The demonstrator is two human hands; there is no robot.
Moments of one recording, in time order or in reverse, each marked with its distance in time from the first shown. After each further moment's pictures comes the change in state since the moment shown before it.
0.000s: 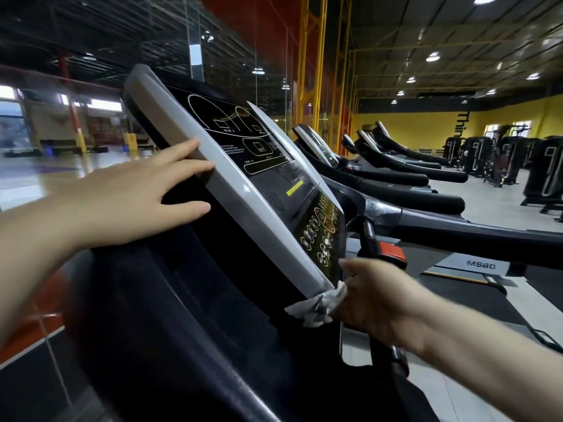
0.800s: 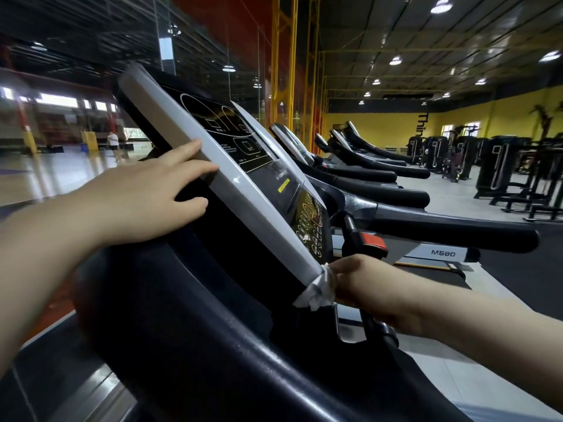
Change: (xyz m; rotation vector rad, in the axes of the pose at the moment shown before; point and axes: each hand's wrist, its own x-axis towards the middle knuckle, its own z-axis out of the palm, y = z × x) left_hand -0.002 0.007 -0.004 -0.032 -0.024 0.006; right_hand -0.044 -0.001 0.033 -1.034 0.188 -0.241
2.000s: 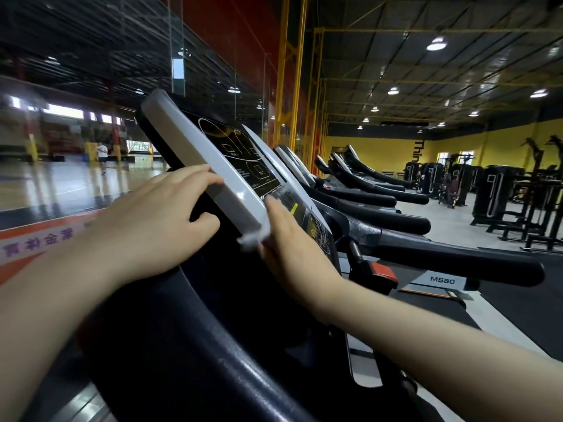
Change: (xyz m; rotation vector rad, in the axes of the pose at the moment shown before) left_hand -0.011 0.012 -0.002 -0.151 0.192 -0.078; right_hand 0.088 -0.060 0.047 -0.509 0.406 -0.763
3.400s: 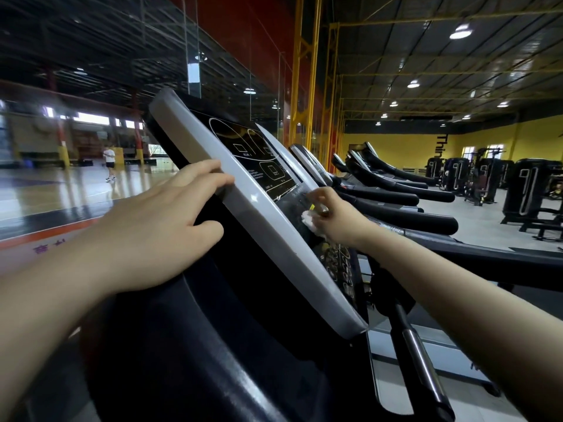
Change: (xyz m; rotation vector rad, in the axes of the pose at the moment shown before) left_hand 0.004 -0.007 -0.005 -0.006 -0.090 0.037; right_hand 0.065 0.094 -0.021 0.193 -0.131 0.409
